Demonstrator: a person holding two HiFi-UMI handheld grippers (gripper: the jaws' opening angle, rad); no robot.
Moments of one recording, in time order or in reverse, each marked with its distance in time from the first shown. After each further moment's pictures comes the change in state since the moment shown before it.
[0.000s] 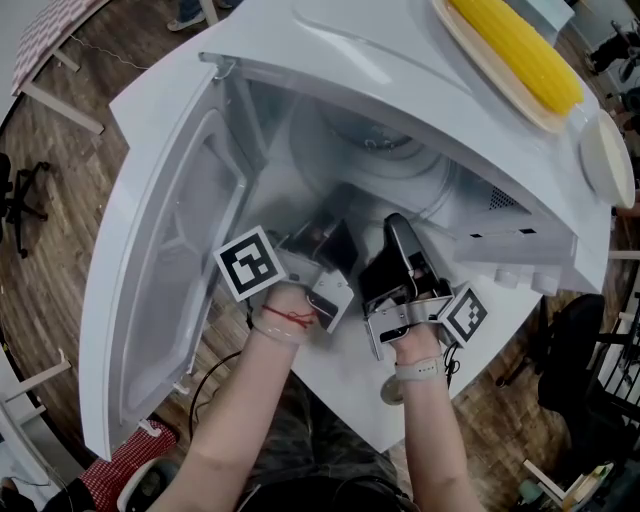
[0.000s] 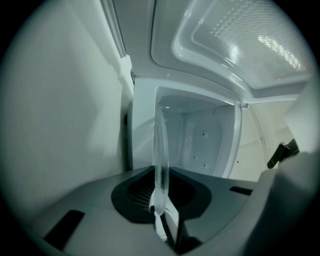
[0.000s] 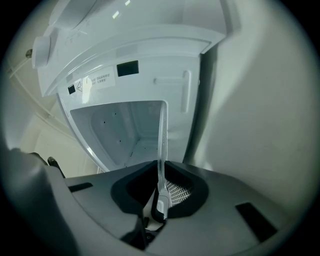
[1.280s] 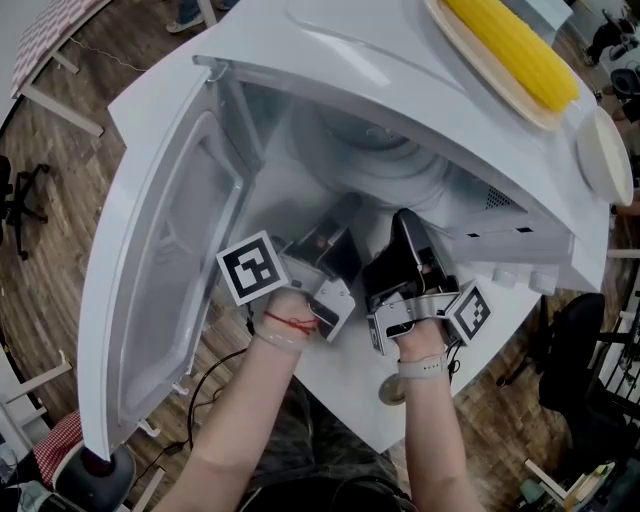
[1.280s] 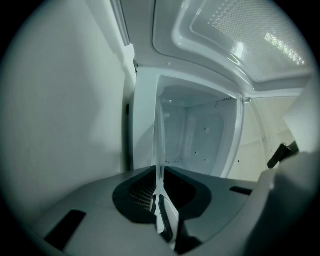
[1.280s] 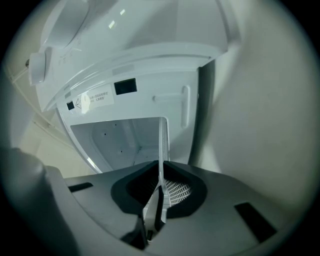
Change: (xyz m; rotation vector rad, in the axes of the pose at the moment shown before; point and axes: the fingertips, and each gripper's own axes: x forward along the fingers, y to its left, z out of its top) left arm 0.000 0.000 -0.018 -0.035 0.046 0.024; right arm -0.003 0.002 0.019 0.057 -0.075 0.013
